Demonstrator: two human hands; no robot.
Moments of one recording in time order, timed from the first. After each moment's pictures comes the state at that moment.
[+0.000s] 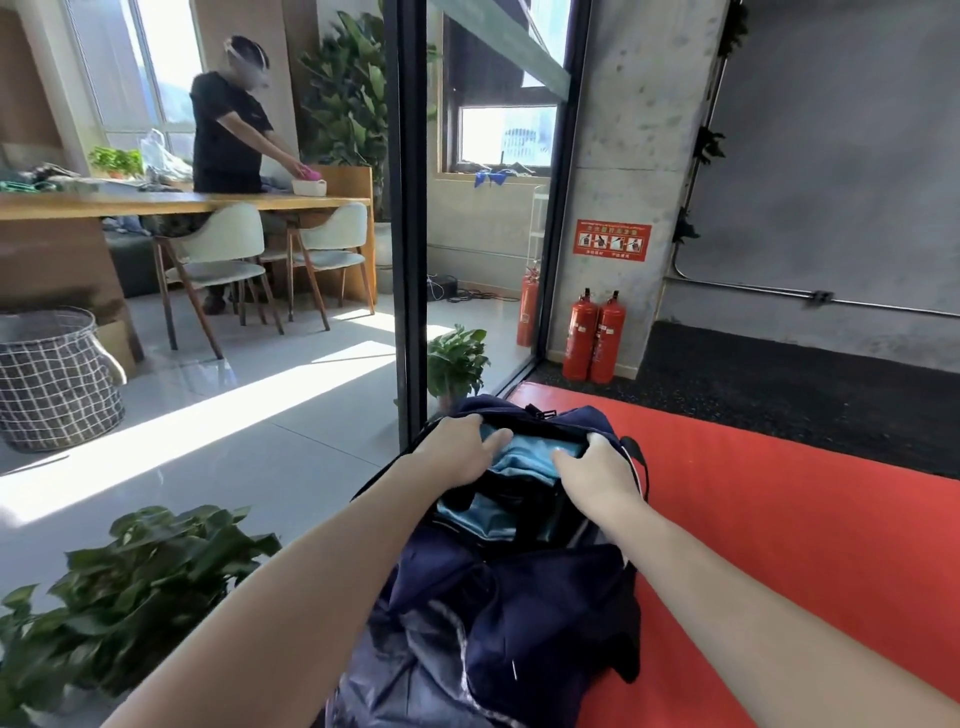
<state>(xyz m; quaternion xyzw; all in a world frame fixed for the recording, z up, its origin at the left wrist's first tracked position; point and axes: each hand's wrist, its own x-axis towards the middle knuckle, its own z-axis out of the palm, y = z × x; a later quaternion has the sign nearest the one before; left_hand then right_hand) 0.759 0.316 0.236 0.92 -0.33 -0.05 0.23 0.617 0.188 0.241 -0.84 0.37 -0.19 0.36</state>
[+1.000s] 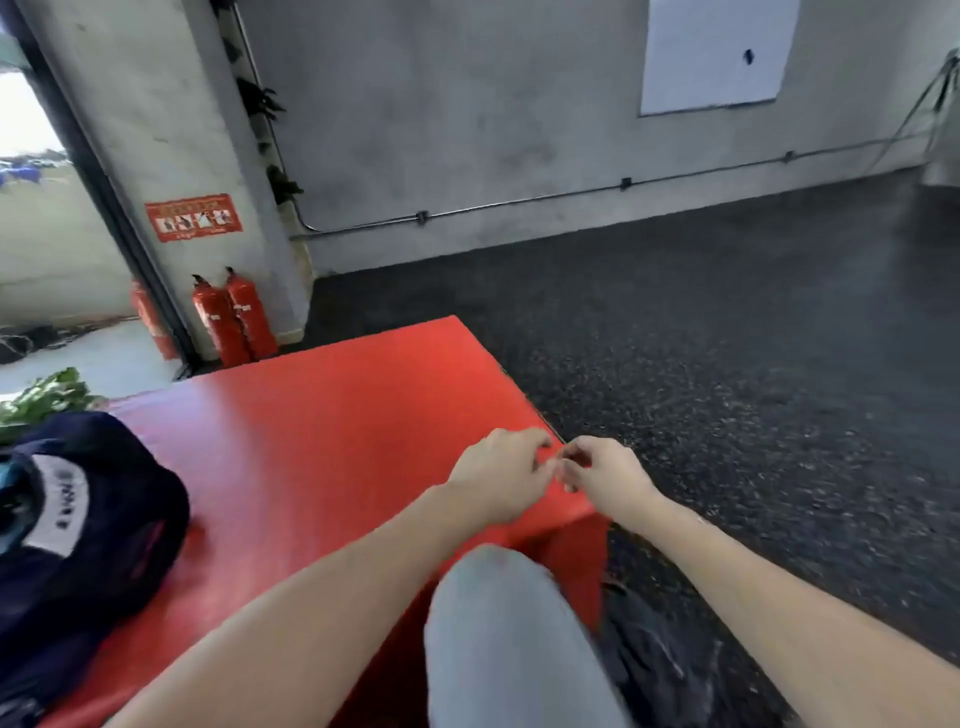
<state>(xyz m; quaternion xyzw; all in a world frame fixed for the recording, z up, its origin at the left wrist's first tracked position) 0.168 0.101 0.218 0.67 -0.72 -0.11 0.15 0.009 0.048 0.177 -0.74 0.53 -0.27 0.32</state>
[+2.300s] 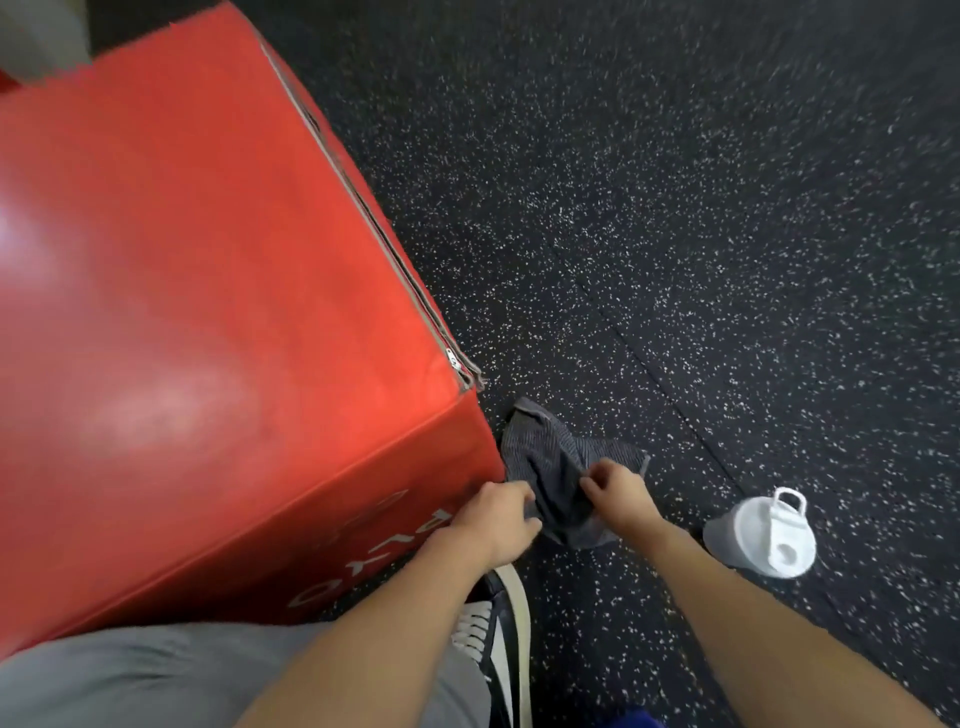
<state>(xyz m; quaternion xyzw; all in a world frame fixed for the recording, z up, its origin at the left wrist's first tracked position) 0.039 0.028 -0.122 0.69 -0.58 -0.43 -0.09 -0.153 -0.008 -0.215 -0.56 0.70 -0.05 0.45</state>
